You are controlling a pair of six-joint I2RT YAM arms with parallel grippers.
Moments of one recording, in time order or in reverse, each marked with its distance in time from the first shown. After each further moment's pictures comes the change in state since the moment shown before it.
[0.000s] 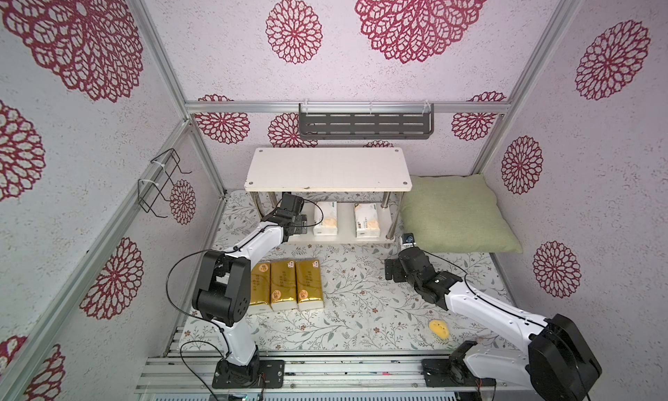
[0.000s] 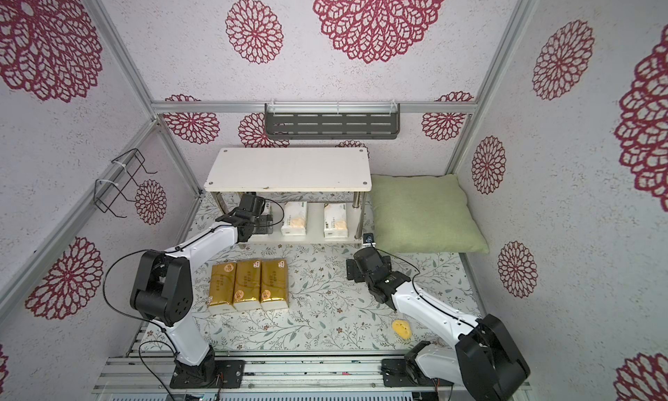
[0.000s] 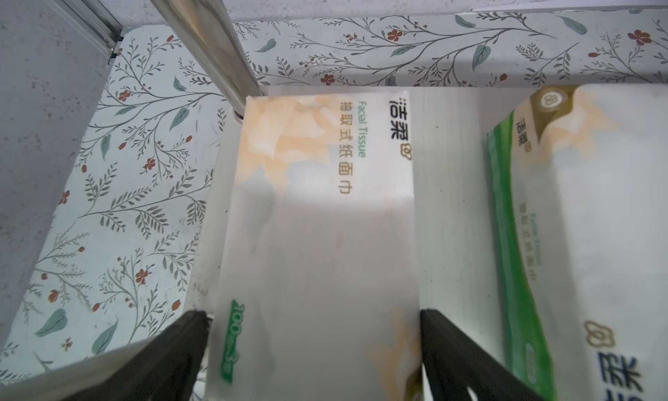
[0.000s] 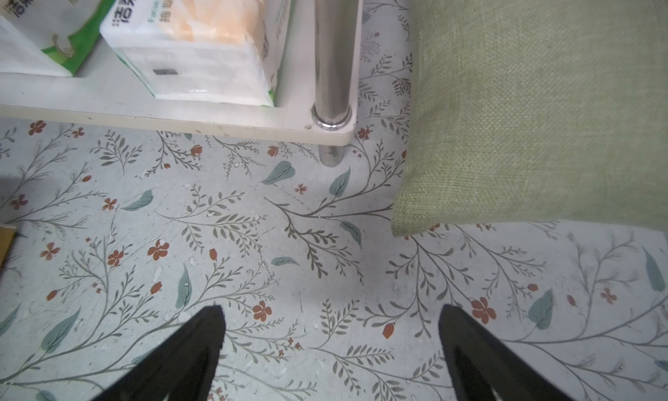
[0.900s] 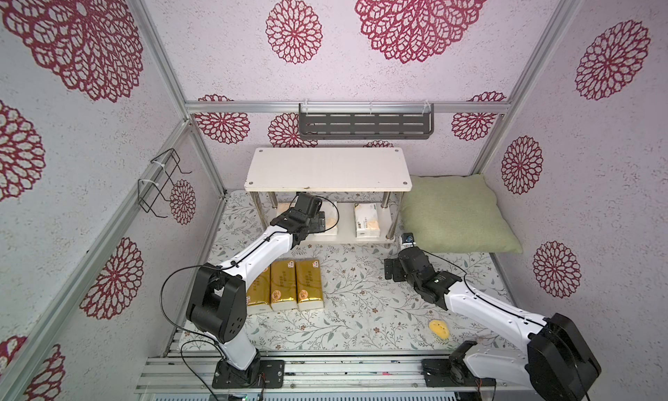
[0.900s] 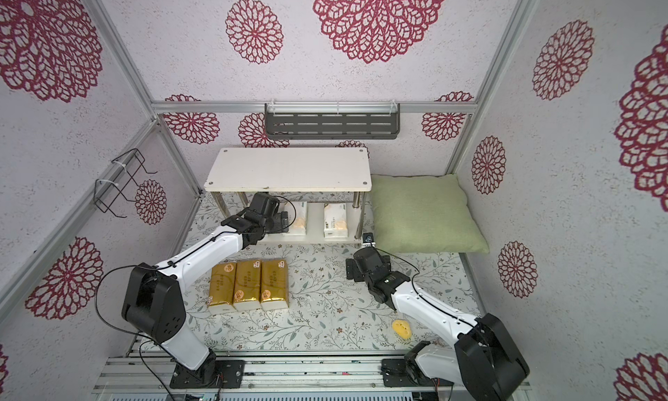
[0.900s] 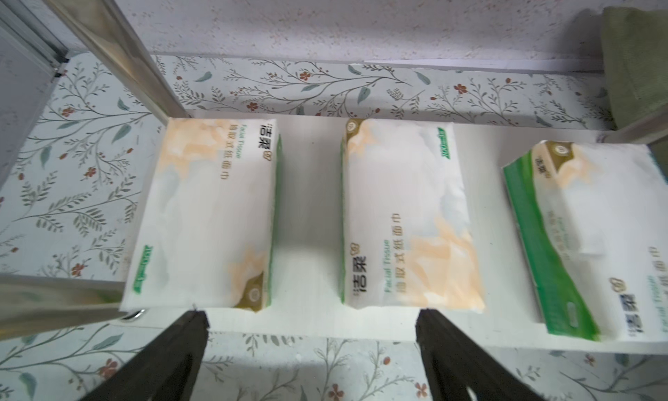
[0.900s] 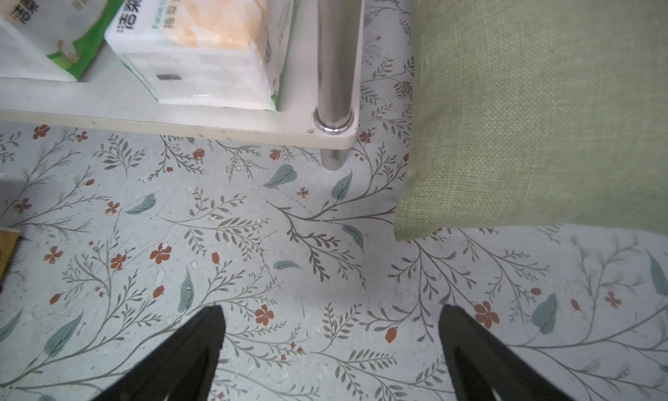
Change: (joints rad) left arm -0.186 -0.103 0.040 -0.065 0.026 -0.167; right arm 0.002 0.006 0.000 0.013 0.000 0.000
